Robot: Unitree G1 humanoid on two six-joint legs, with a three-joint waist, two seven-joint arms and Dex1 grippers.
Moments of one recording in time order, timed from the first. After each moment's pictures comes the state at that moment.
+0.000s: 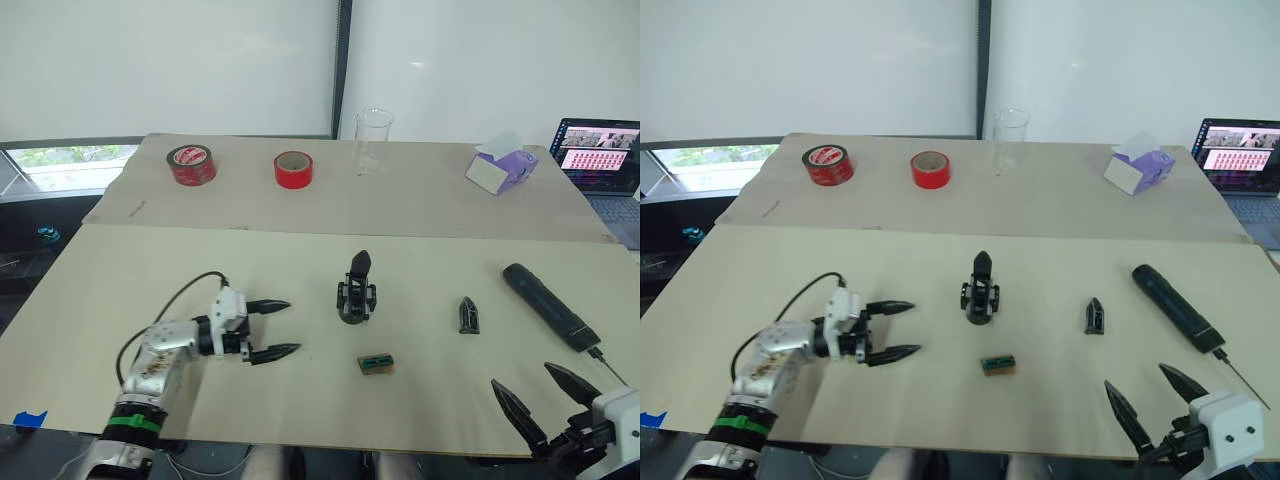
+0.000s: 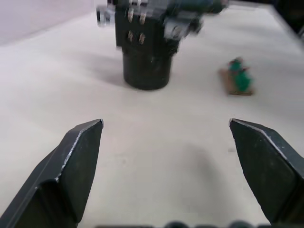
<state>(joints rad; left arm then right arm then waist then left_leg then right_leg) -0.25 0.53 -0.02 0.18 -0.44 0.00 -1.32 0.85 -0.33 -0.52 -0.73 0.43 0.13 0.54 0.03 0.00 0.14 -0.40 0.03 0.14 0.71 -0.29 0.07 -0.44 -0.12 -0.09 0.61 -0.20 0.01</state>
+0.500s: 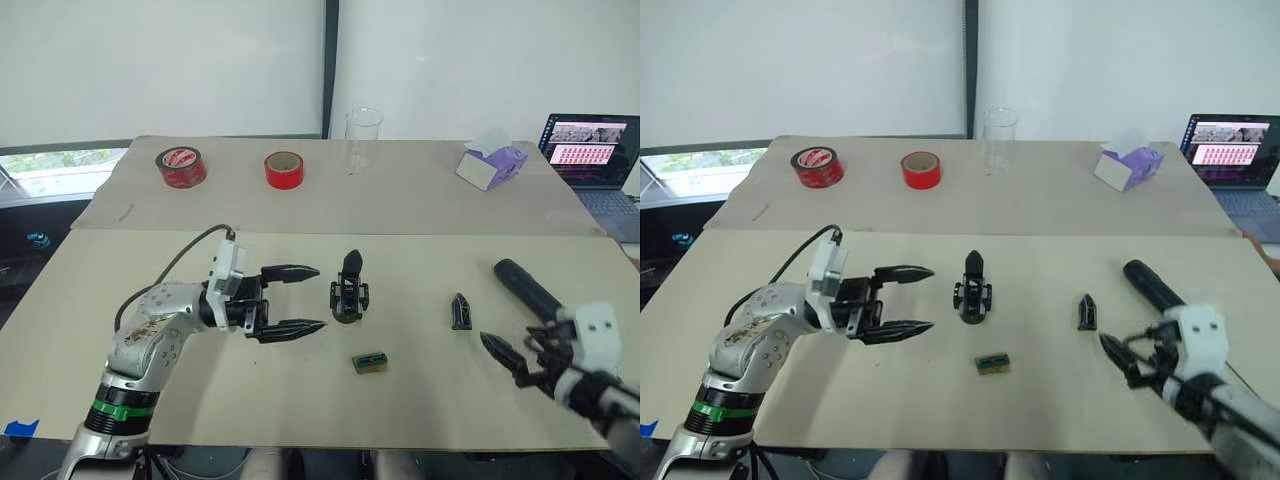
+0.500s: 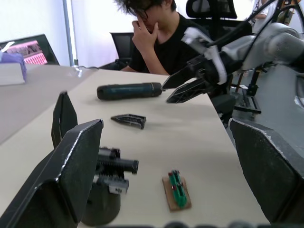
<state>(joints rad) -0.33 0.52 -0.02 -0.24 -0.65 0.37 -1.18 0.17 -0.76 -0.55 -0.64 0.84 1.12 0.17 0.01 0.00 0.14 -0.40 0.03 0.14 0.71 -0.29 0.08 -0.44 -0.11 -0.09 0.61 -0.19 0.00</state>
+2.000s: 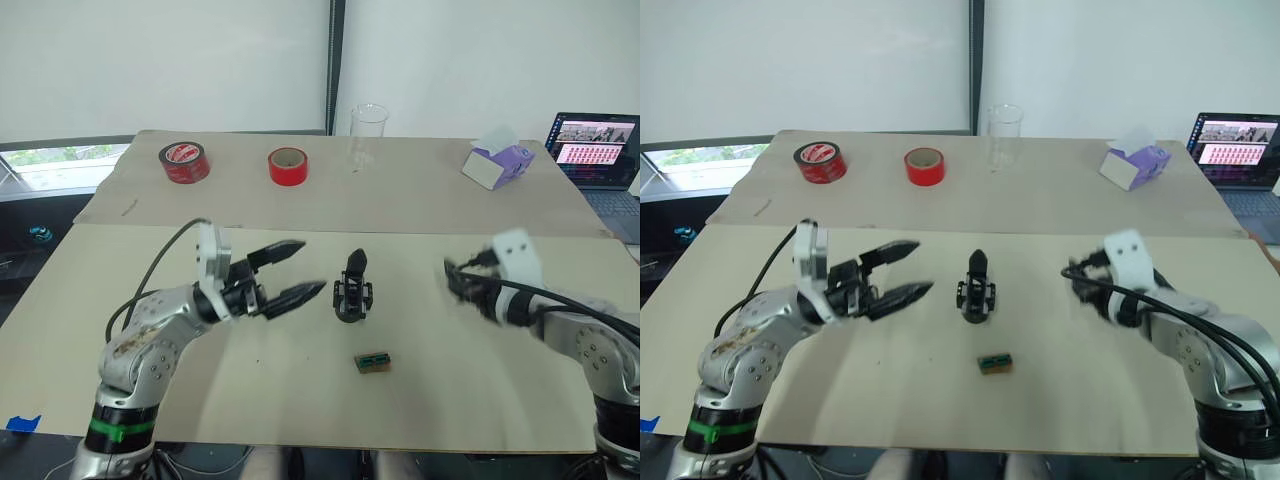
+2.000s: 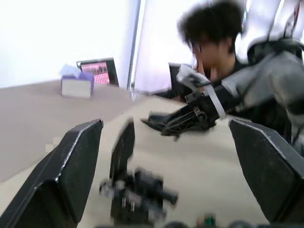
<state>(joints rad) -0.36 0.40 0.11 -0.35 -0.86 0.57 -0.76 -0.32 -0.77 -0.15 -0.58 0.47 0.97 0.28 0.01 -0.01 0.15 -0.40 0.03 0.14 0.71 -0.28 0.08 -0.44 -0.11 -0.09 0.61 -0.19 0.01</state>
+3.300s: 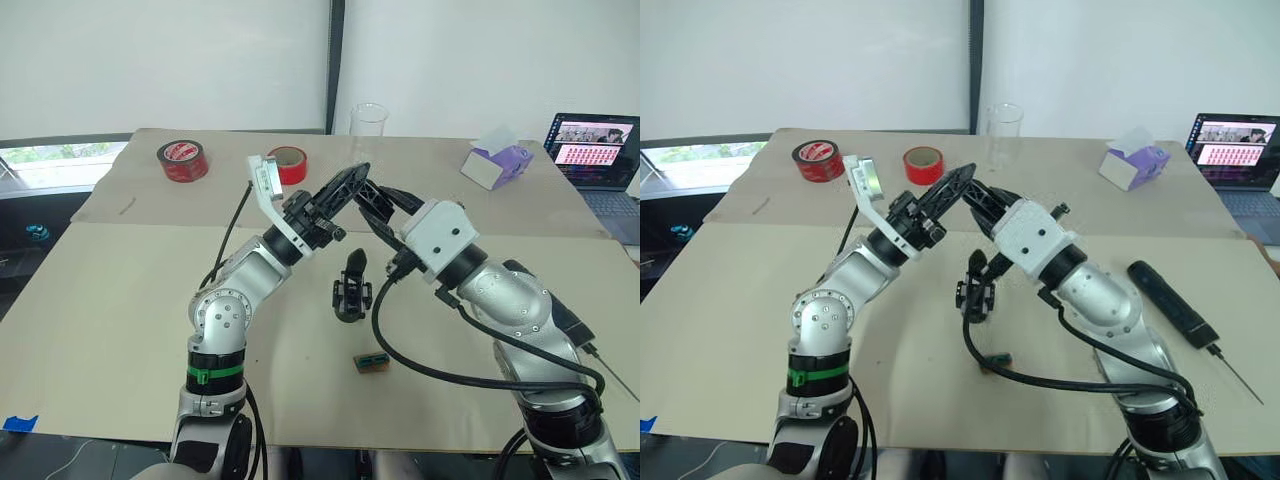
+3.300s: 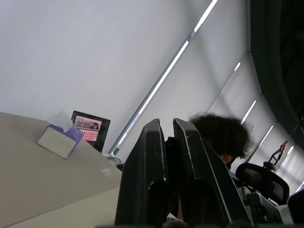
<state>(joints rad) -0.60 0.00 0.11 -0.22 -0.99 0.65 -0.37 -0.41 -0.52 0.10 -0.62 0.06 0.39 0.42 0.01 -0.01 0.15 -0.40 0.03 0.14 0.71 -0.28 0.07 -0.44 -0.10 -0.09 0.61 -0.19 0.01</state>
